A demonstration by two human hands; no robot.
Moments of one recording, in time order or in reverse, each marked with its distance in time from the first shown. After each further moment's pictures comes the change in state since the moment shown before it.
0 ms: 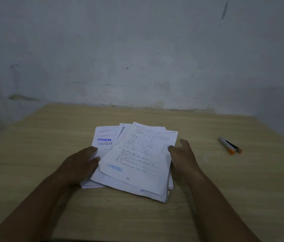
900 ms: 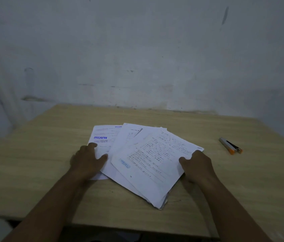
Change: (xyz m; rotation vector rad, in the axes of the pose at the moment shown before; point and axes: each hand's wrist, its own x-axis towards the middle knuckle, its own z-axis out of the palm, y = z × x) left_hand -0.006 0.010 0.016 -0.023 0.177 -0.229; right_hand -0.018 0.017 -0.039 -0.576 0.080 -0.067
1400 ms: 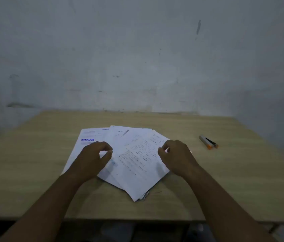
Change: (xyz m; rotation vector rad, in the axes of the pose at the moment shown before) left_hand -0.041 0.049 -0.008 -0.190 0.062 0.605; right_hand -0.020 -0.007 -0.027 -0.135 -0.008 -0.367
